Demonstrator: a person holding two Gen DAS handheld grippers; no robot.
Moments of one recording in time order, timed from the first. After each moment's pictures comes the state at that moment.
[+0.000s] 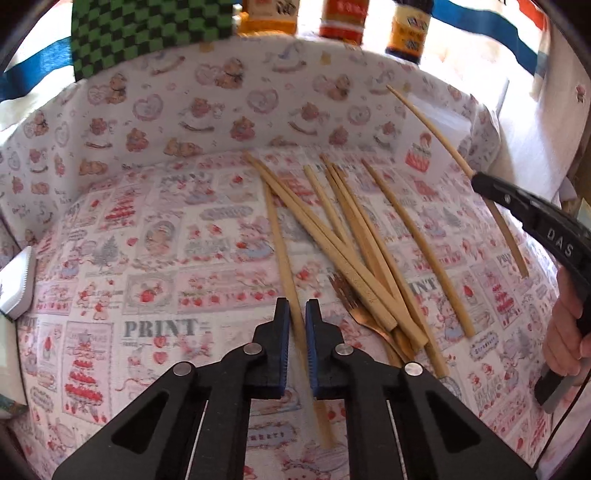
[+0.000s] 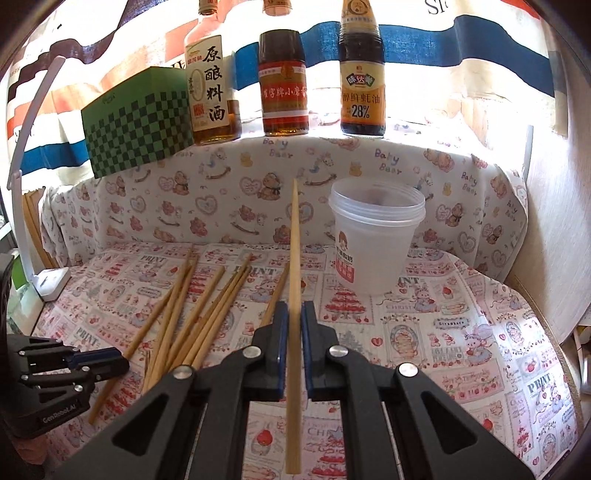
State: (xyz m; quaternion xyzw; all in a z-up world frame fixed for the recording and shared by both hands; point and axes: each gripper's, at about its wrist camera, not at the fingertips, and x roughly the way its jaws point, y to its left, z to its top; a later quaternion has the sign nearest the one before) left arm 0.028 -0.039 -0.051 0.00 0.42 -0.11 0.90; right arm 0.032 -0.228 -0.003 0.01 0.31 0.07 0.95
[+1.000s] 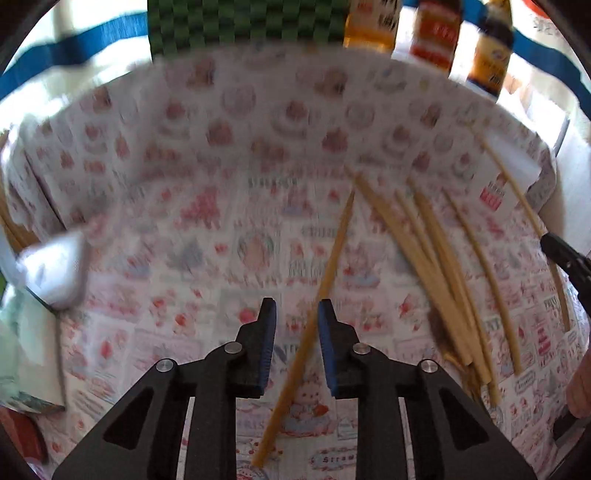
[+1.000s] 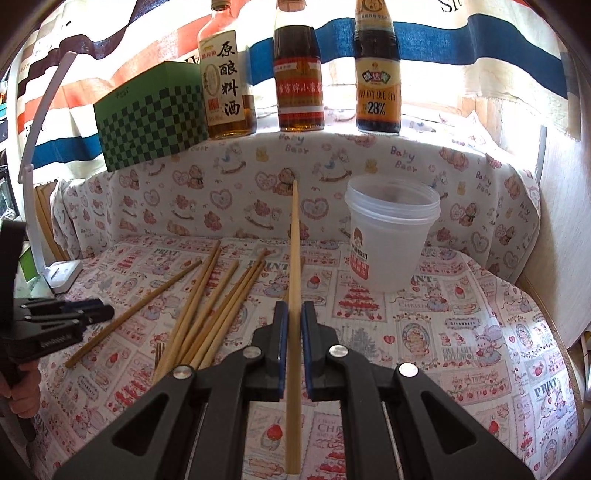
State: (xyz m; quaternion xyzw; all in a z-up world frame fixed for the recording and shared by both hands) left arm 0.060 0.016 -0.055 -0.02 0.45 -0.02 0.89; right arm 0.033 -0.225 -0.005 0.00 0.33 0.09 0.94
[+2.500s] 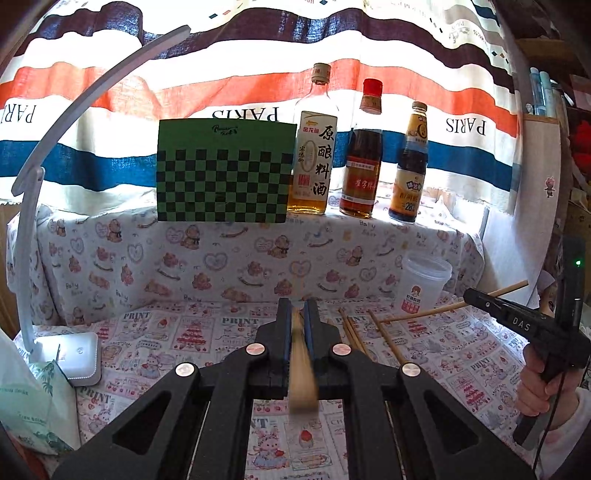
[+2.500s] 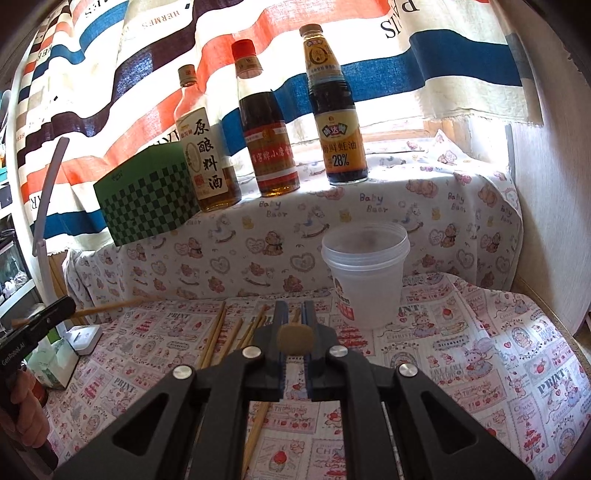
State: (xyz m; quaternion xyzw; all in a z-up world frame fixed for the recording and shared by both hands) left arm -0.016 0.016 0.030 -0.03 0.18 -0.09 0.98; right arm 0.015 -0.255 0.022 0.09 0.24 0.09 0.96
